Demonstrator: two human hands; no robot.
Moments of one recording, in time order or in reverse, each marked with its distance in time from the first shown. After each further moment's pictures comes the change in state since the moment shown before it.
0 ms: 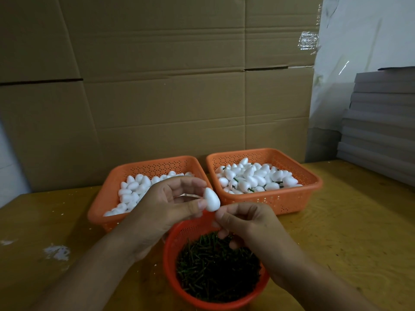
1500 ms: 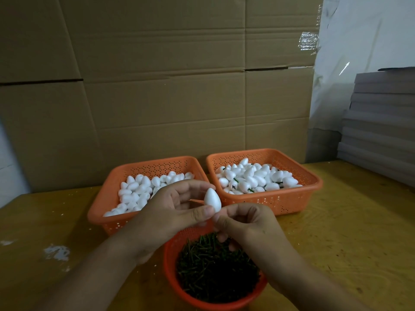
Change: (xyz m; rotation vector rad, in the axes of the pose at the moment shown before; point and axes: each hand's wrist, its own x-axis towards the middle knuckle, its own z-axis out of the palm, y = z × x) left_hand 0.000 -0.004 0.003 0.083 -0.108 0.016; right_hand -0.001 0.005 0.003 -0.022 0.008 -0.107
